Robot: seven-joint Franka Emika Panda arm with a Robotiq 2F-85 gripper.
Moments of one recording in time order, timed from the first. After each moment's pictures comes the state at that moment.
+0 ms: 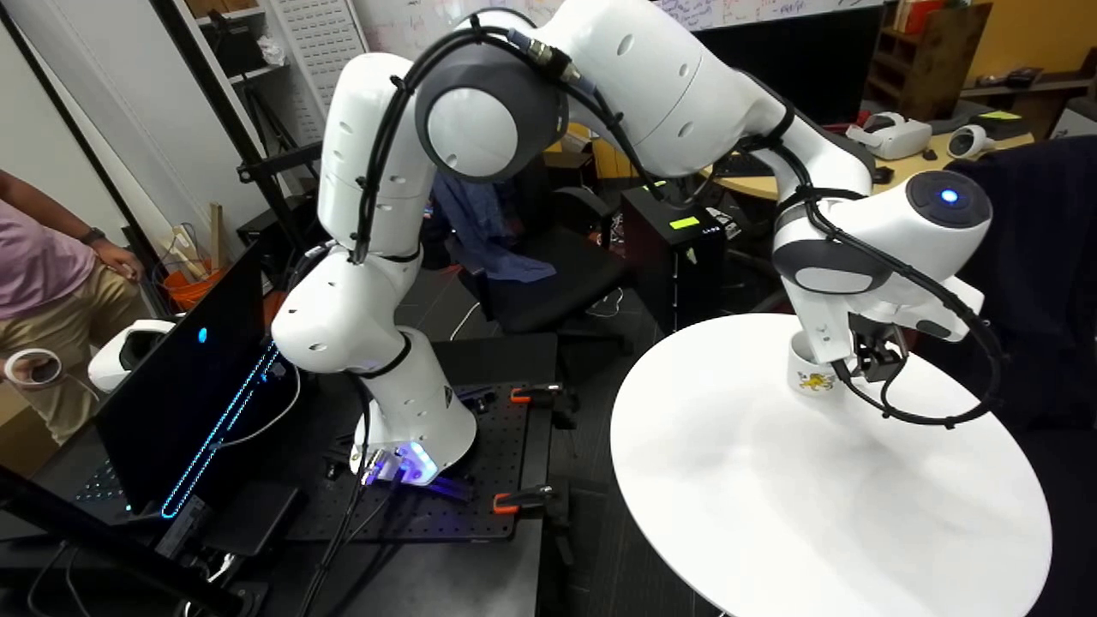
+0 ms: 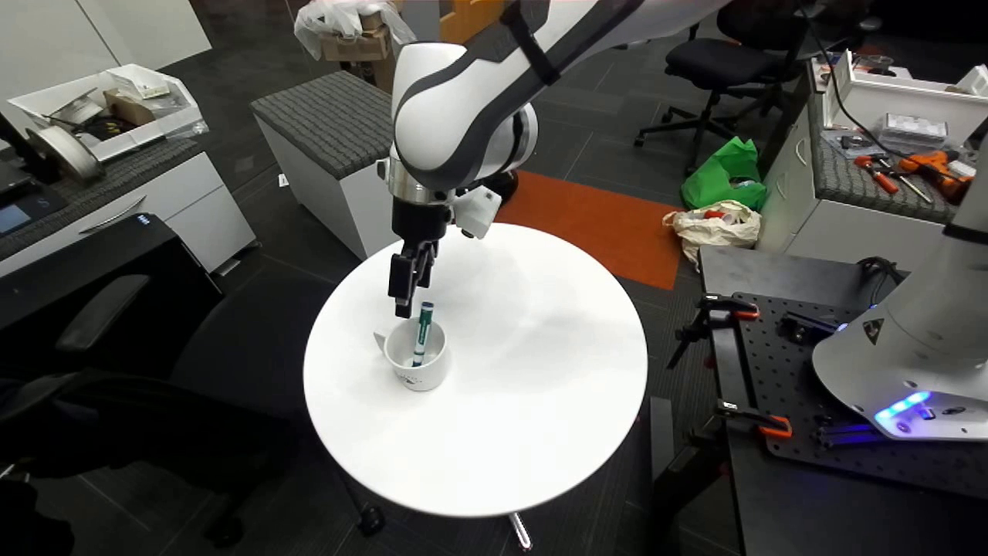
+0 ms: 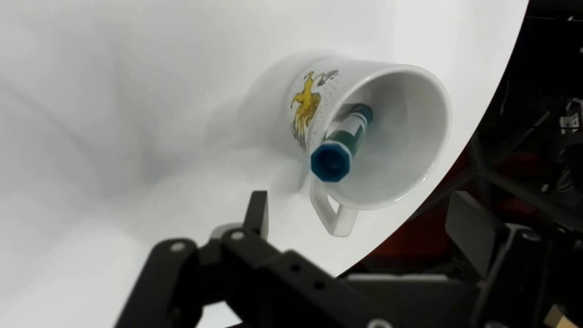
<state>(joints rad) -0.14 0.59 0.15 -1.78 0.43 2.44 -0.40</state>
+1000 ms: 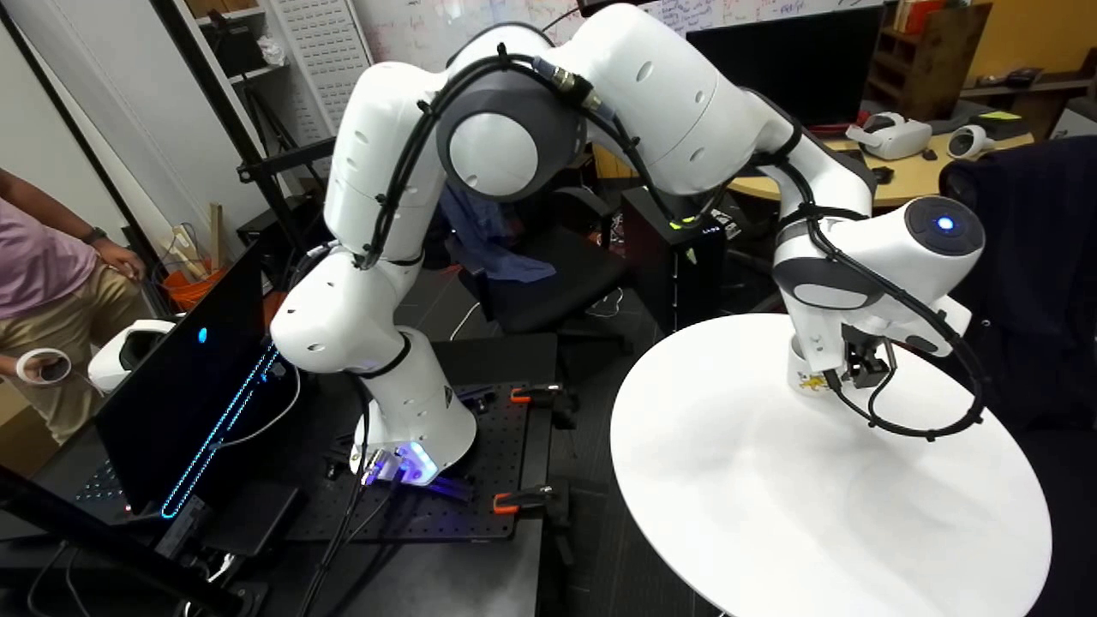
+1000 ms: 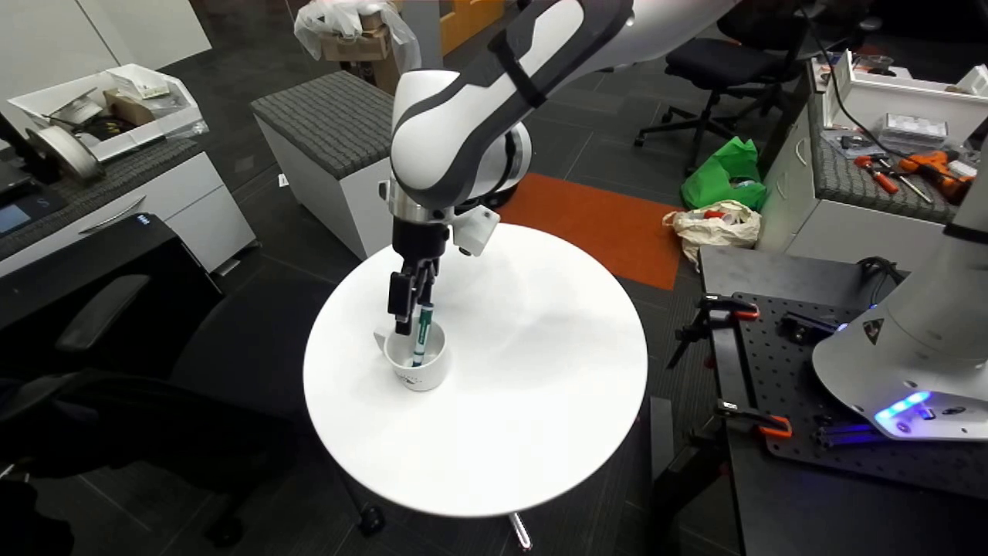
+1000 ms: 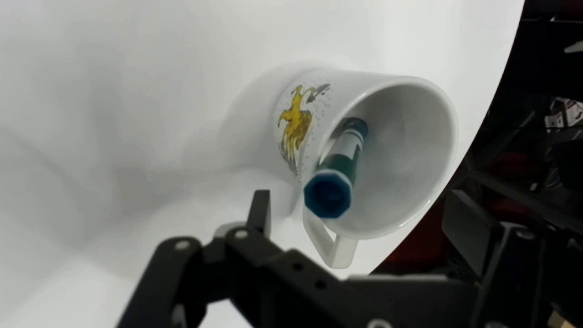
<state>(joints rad) -0.16 0.65 0.18 -1.75 0.46 2.44 -0.40</state>
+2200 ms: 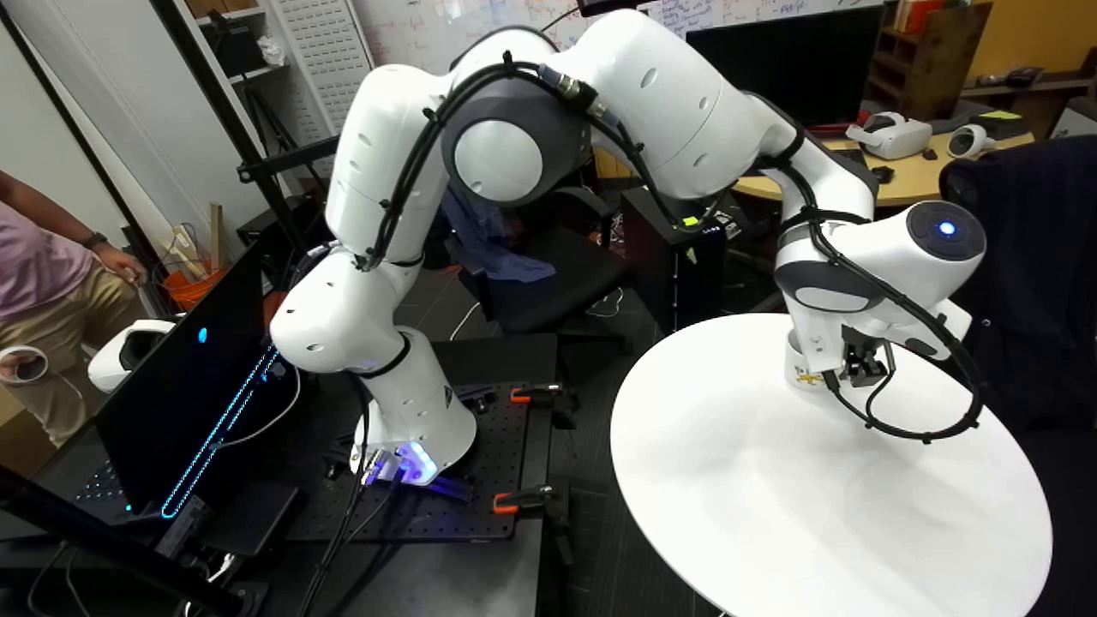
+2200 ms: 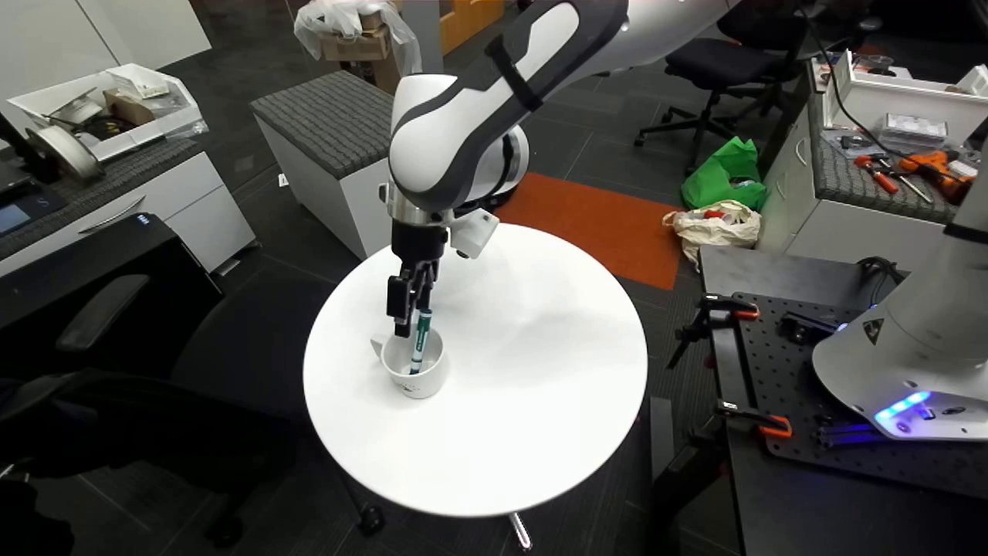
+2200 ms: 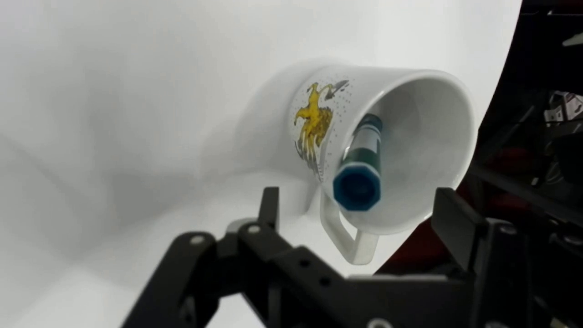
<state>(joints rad) -0.17 0.67 0.19 -1.74 0.46 2.44 -0.38</state>
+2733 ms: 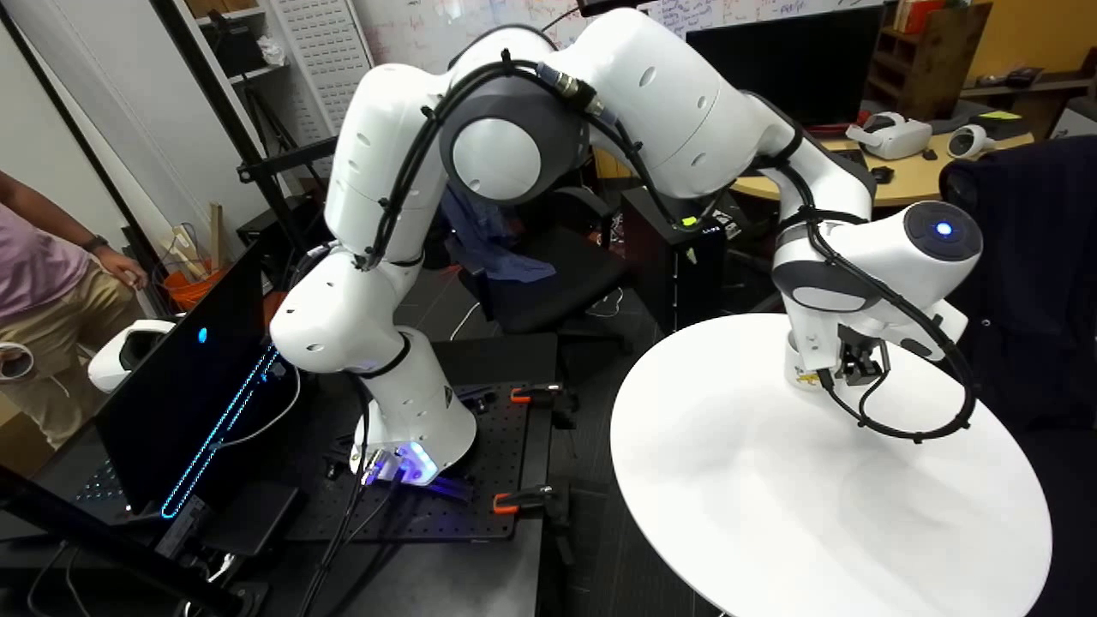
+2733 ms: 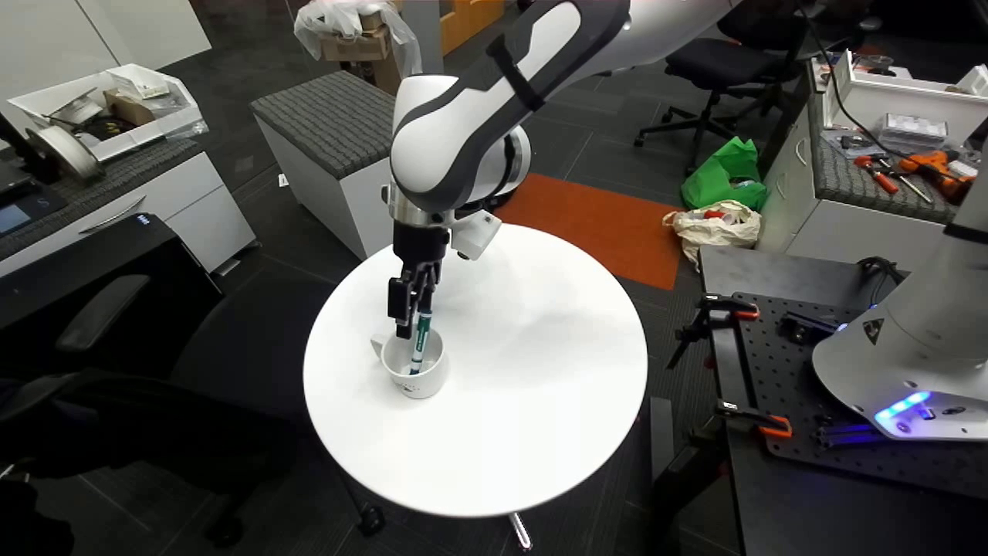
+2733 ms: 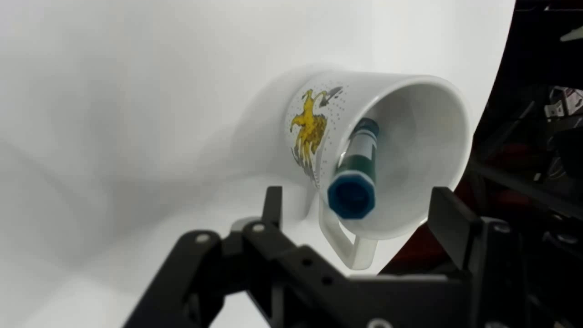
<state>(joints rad) -0.17 0.66 0.19 -1.75 0.46 2.44 -0.36</state>
